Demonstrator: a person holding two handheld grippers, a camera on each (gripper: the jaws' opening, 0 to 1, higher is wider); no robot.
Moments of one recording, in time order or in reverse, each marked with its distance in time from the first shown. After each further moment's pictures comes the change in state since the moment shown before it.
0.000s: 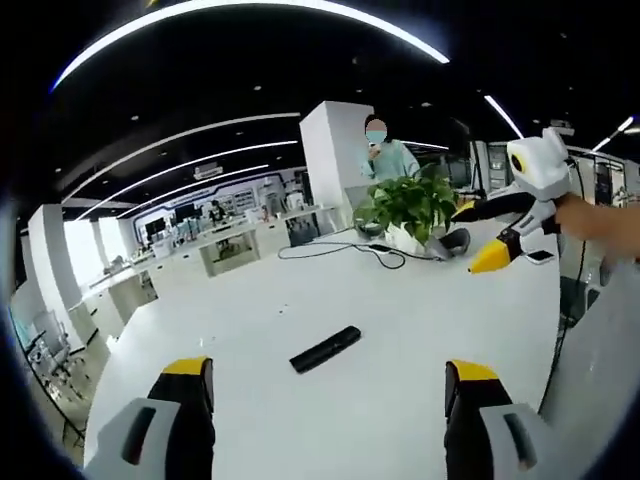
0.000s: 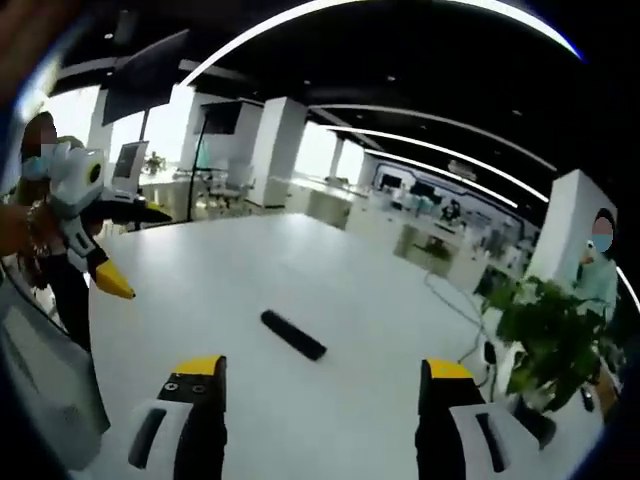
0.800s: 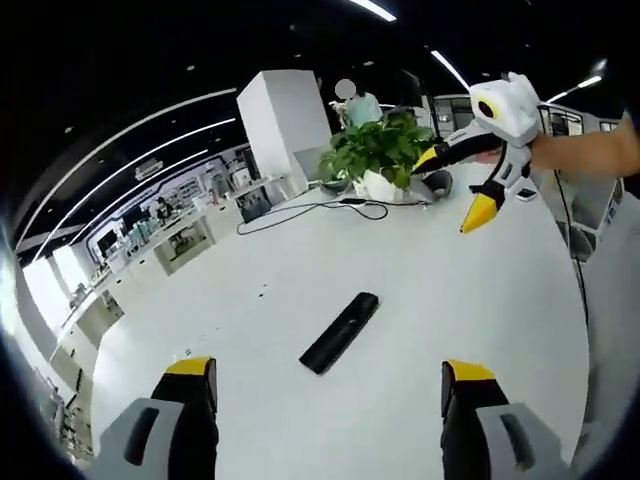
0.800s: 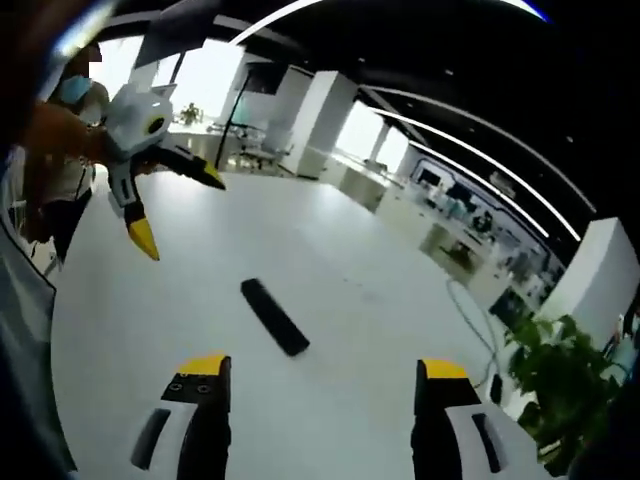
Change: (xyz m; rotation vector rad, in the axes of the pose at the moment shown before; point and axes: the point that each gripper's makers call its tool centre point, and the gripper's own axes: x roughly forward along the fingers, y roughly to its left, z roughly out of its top) left arm 0.104 0.044 -0.038 0.160 0.156 -0.182; right arm 0.096 -0.035 -0.025 -0.195 0.102 0.103
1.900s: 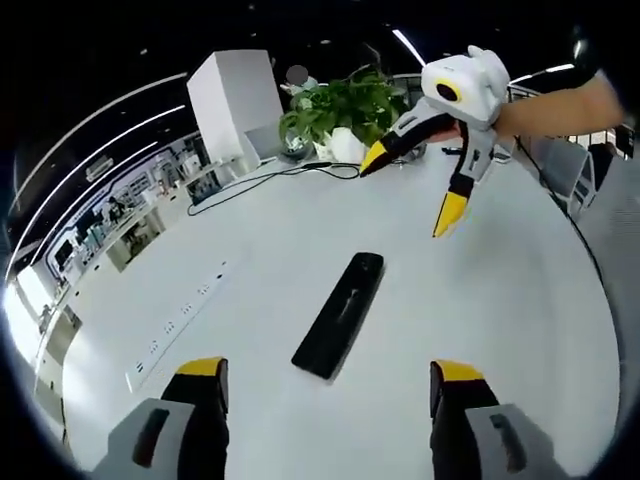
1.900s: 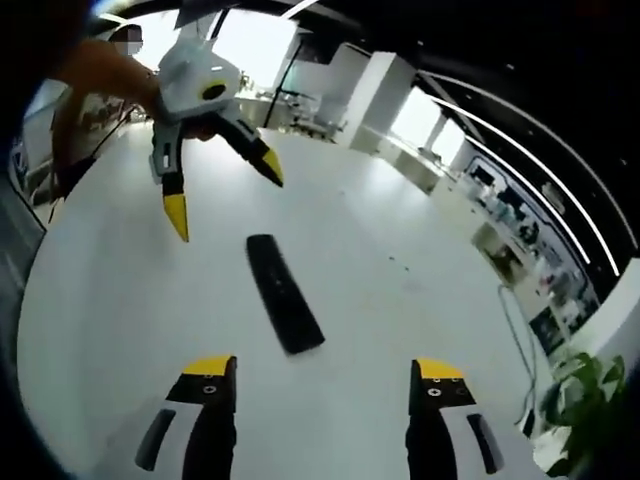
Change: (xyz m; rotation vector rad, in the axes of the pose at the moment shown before) left arm 0.083 0.013 -0.040 0.091 0.081 -0.209; right arm 0.099 0.011 -0.037 -0.155 0.091 0.203
